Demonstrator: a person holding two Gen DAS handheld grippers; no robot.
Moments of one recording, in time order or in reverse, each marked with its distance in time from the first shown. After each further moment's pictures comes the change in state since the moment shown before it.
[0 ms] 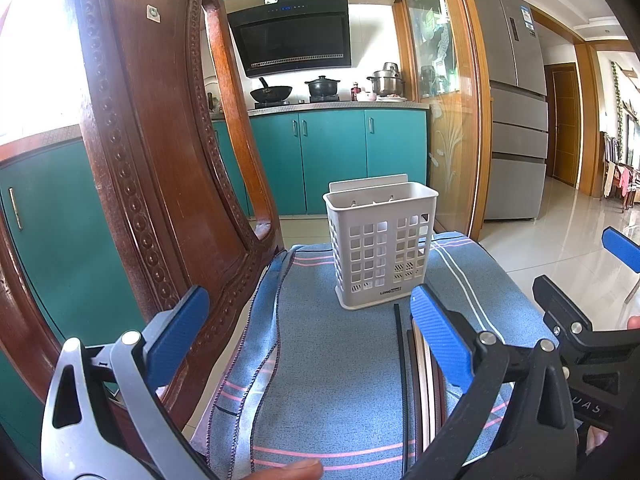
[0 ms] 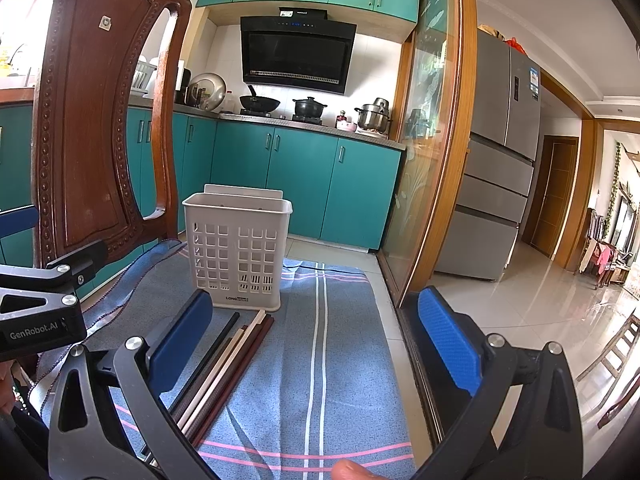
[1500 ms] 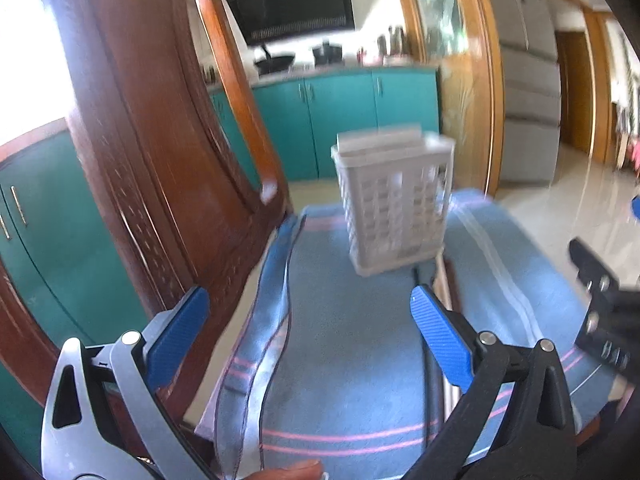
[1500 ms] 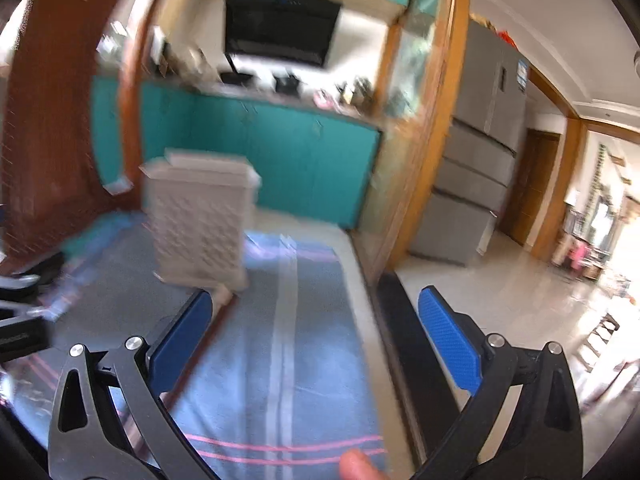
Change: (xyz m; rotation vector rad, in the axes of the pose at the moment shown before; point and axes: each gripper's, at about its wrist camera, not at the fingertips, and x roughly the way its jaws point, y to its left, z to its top) left arm 0.030 -0.006 -0.014 0.061 0.160 0.061; right arm 0.032 -0.008 -0.004 -0.038 0.165 -0.136
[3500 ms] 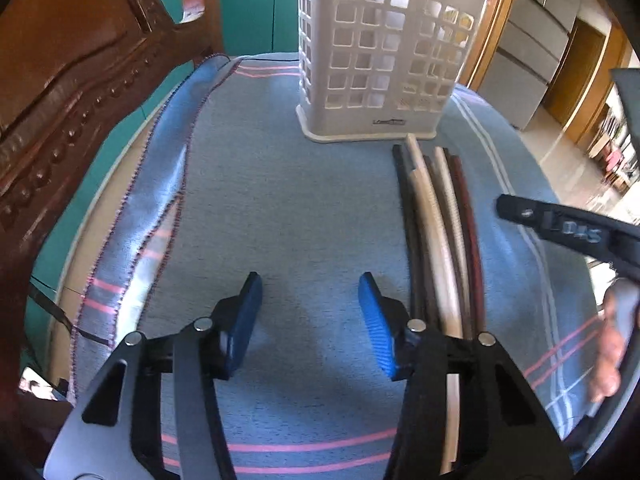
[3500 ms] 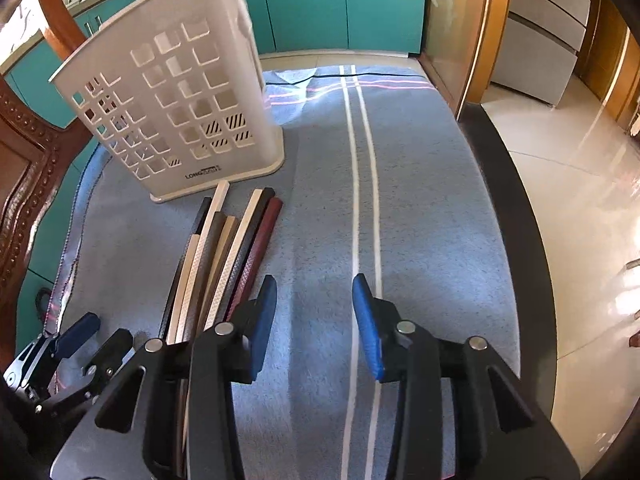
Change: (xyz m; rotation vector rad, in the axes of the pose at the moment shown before) left arm 0.106 -0.019 -0.043 -0.118 0.431 -0.266; right arm 0.158 0.031 -0.005 0.174 0.586 0.342
